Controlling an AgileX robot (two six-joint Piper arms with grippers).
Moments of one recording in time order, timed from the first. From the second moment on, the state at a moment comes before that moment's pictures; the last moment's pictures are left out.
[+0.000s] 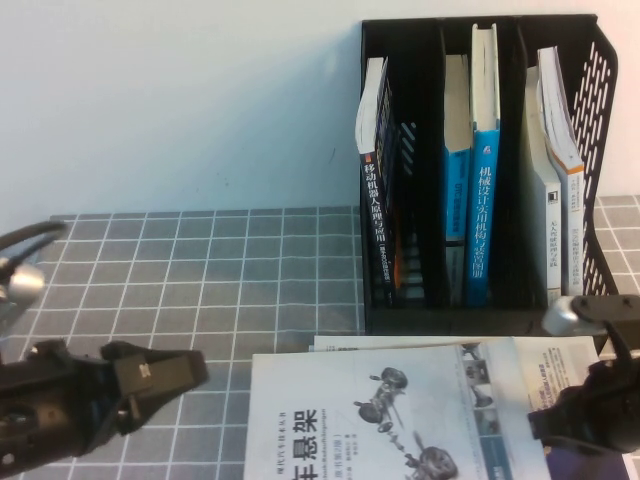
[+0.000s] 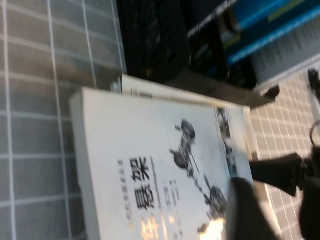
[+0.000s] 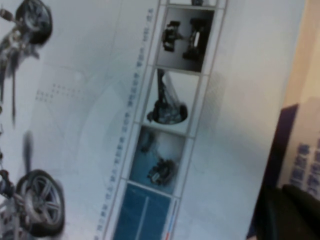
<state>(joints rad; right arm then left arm) 0.28 1.53 -0.63 0.77 0.46 -0.59 -0.05 0.96 -0.54 -1.26 0.73 0.62</state>
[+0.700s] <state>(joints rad) 0.36 1.58 -0.65 0.88 0.39 -0.69 0.09 1.50 -0.54 -1.38 0.93 0.88</state>
